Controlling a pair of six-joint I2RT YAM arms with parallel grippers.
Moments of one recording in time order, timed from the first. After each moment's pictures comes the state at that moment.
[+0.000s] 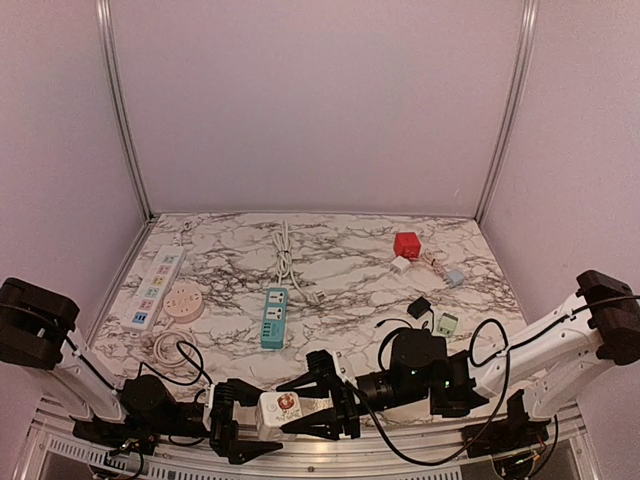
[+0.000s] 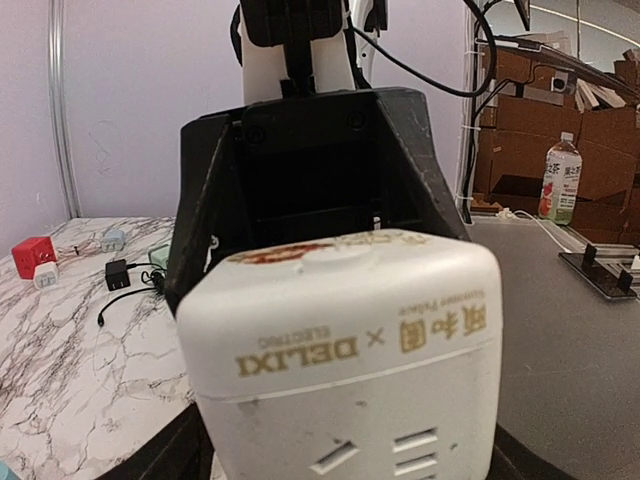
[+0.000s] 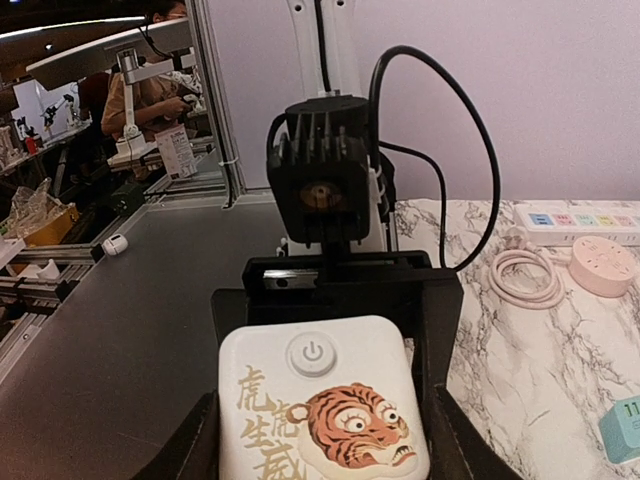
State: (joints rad) left arm -1.55 1.56 0.09 1.50 -0.04 -0.01; right arm 1.41 1.47 0.58 0.80 -0.34 0.10
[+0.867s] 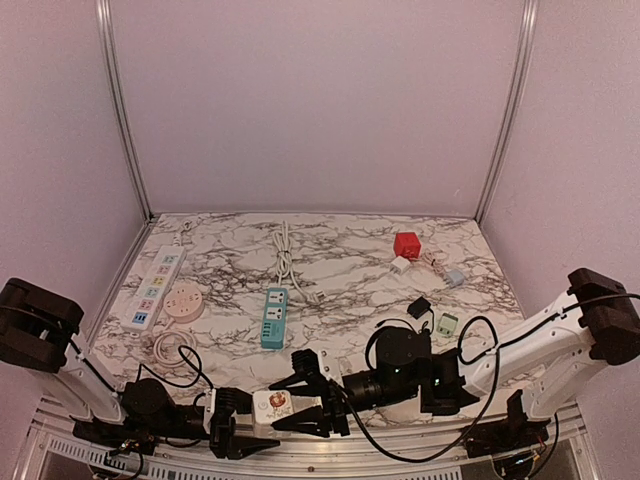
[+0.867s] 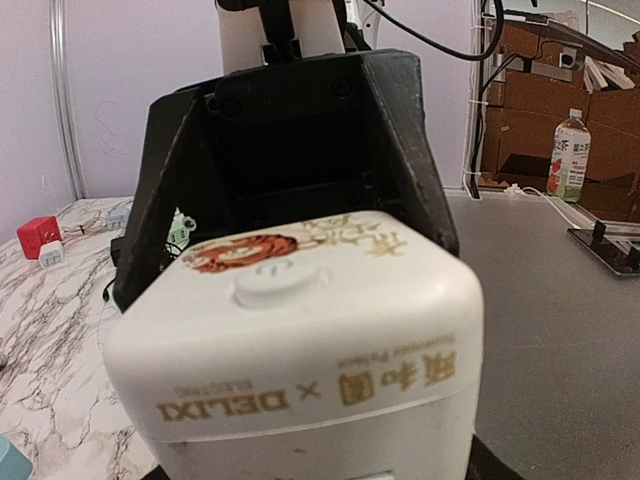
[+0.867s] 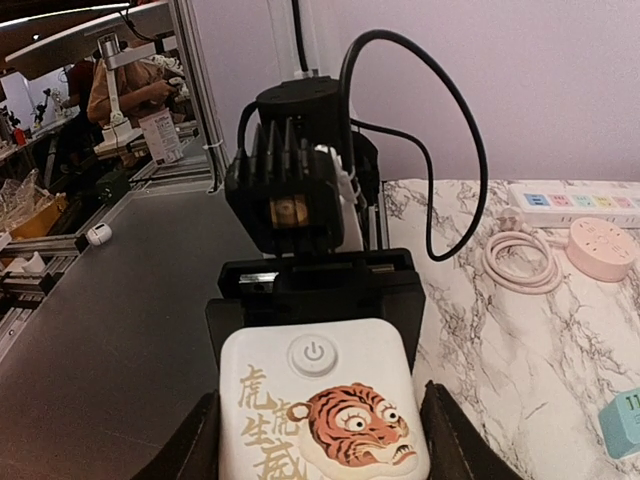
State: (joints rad) left arm -1.56 1.58 0.07 1.49 -0.06 0.00; right arm 1.41 1.53 0.64 0.74 -0.33 0.09
